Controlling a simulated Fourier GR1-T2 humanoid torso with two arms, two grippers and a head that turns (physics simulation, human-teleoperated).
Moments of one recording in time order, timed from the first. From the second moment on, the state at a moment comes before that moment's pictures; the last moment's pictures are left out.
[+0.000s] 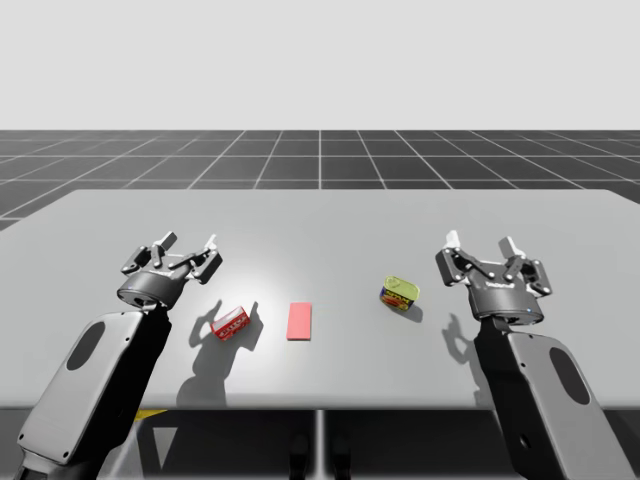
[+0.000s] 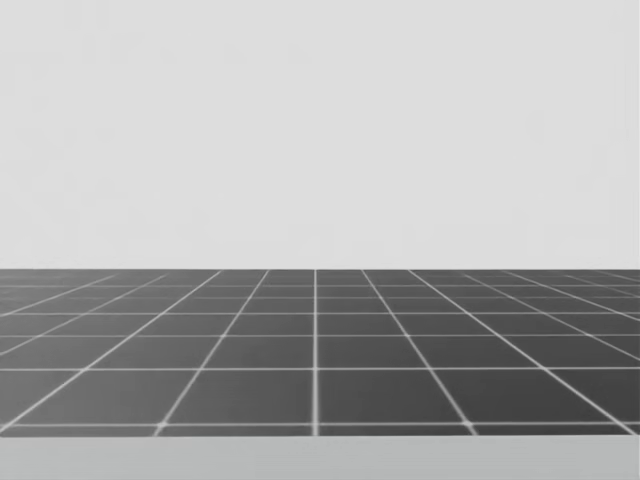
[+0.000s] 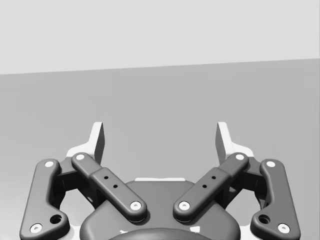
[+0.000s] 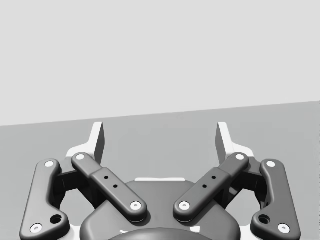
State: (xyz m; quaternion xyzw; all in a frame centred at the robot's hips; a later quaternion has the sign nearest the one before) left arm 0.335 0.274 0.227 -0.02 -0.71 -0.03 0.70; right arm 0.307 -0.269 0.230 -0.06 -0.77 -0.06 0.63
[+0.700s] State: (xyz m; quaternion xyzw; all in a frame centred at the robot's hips) left arm 0.336 0.277 0.227 -0.01 -0.72 -0.03 0.70; right arm 0.308 -0.266 0.233 -0.09 -0.77 -0.04 0.64
